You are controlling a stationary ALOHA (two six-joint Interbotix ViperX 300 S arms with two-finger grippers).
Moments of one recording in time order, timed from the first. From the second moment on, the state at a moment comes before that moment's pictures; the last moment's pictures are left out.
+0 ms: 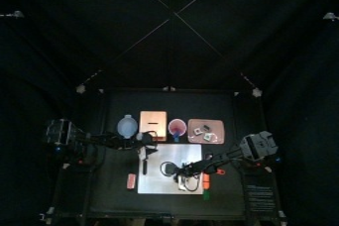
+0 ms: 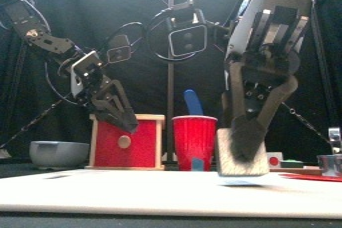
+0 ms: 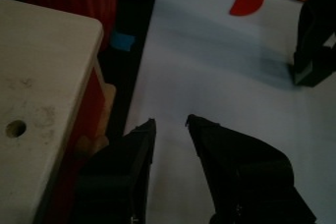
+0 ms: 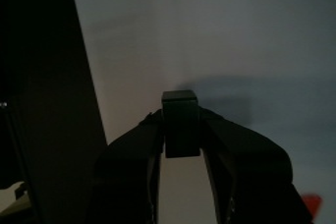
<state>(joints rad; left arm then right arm) 0.06 -0.07 0.93 -0.19 -0.25 0.01 0.23 0.16 0.49 0.08 0.44 0.37</state>
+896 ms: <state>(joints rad) 0.08 -0.07 0.93 -0.19 -0.25 0.01 -0.53 -0.52 1.03 -0.18 0.66 0.35</state>
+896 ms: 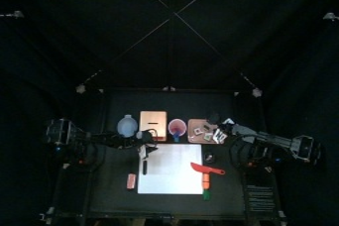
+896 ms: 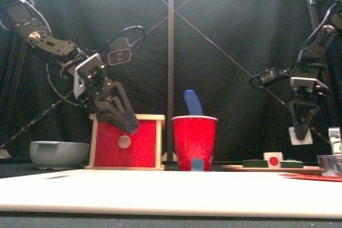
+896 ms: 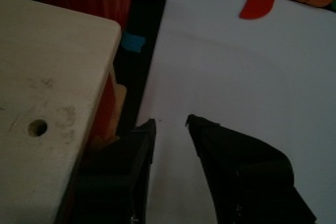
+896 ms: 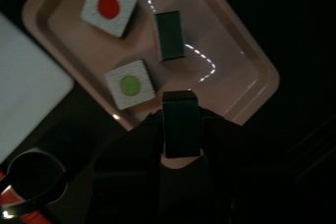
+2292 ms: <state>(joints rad) 0.08 -0.07 0.92 -0.19 -0.25 0.00 -0.27 -0.59 0.98 -0.11 0.42 0.37</state>
